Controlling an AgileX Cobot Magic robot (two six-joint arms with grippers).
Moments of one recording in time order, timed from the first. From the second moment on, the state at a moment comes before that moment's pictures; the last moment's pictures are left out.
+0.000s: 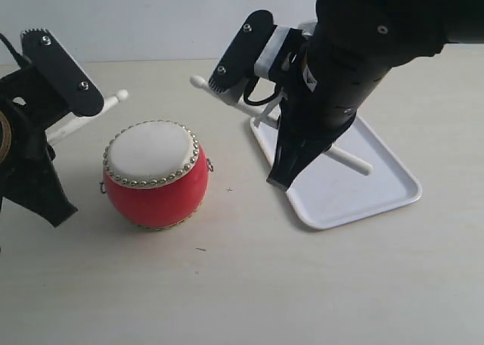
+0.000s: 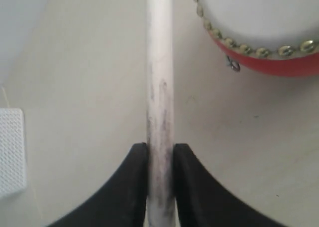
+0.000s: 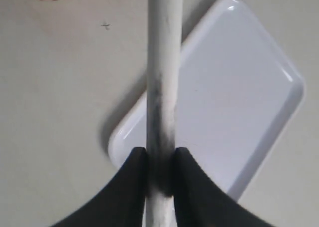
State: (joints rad) left arm -0.85 1.34 -0.78 0.83 0.96 -0.51; right arm 0.67 1.61 -1.16 -0.36 0.88 -0.08
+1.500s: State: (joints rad) left arm -0.93 1.38 -0.78 0.86 1.04 -0.61; right arm 0.78 1.75 -1.16 -0.70 0.83 0.05
